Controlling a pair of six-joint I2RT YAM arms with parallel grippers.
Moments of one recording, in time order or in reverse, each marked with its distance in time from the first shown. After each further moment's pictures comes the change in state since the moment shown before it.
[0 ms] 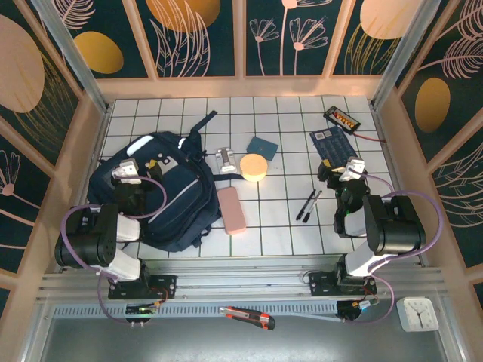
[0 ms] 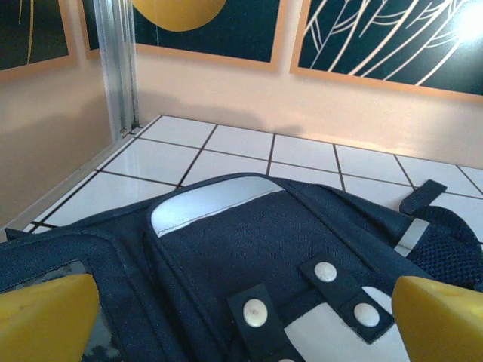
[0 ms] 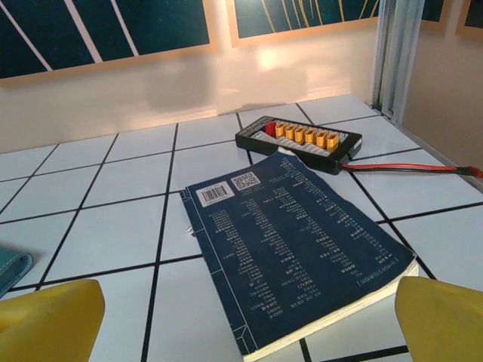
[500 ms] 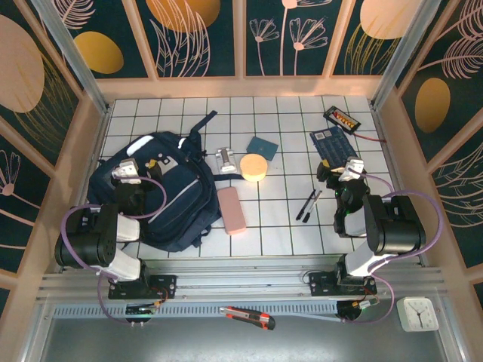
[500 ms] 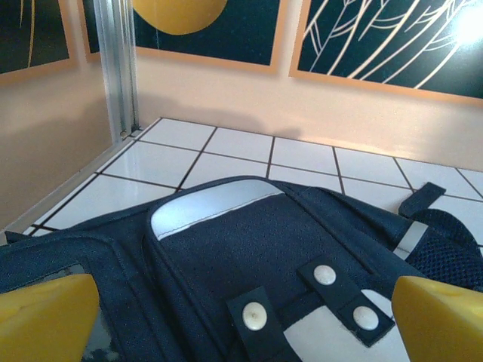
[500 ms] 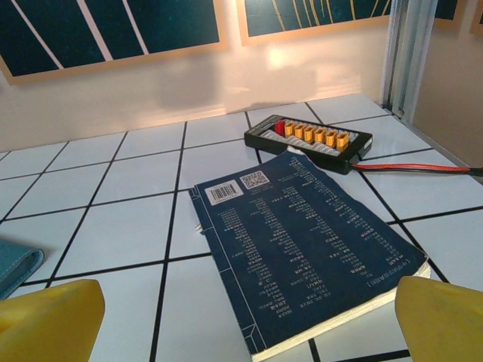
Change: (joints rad) left arm 0.000 0.000 0.000 0.006 0.000 0.000; right arm -0.002 0.000 0.000 0.000 -0.026 0.000
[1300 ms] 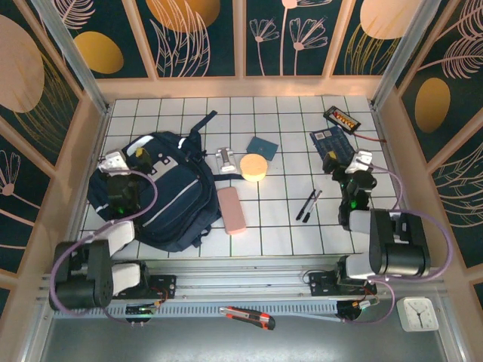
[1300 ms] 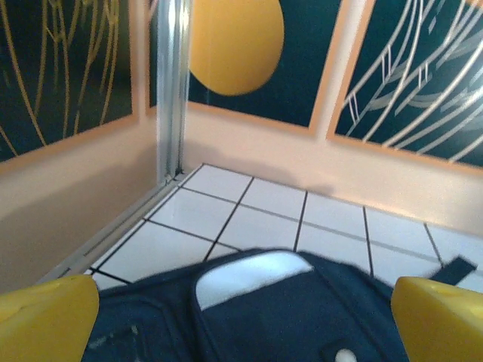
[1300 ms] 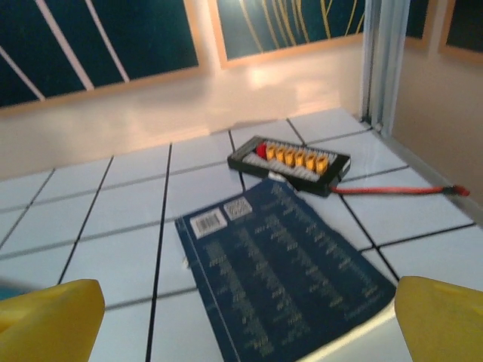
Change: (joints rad) left arm -0.001 -0.332 0.116 -0.380 -0.155 -0.055; right arm -0.042 -0.190 0.112 -0.306 0.008 0.041
